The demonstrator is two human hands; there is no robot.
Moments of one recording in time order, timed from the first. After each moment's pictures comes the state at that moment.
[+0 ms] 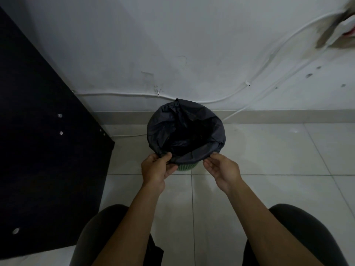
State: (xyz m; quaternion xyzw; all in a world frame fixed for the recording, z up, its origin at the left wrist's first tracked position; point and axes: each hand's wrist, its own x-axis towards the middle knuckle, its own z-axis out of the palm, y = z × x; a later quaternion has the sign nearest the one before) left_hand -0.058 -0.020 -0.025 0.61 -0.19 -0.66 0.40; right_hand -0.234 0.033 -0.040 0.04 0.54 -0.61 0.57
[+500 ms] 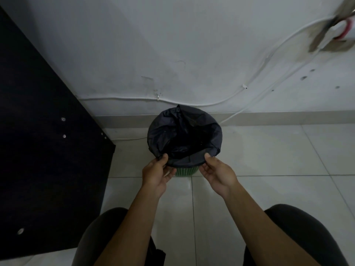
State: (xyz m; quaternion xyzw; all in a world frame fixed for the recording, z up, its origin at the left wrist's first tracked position) left_hand -0.051 -0.015 -0.026 0.55 -0.14 -0.72 0.39; right_hand -0.220 0.041 -0.035 0.03 0.48 -0.61 0.63
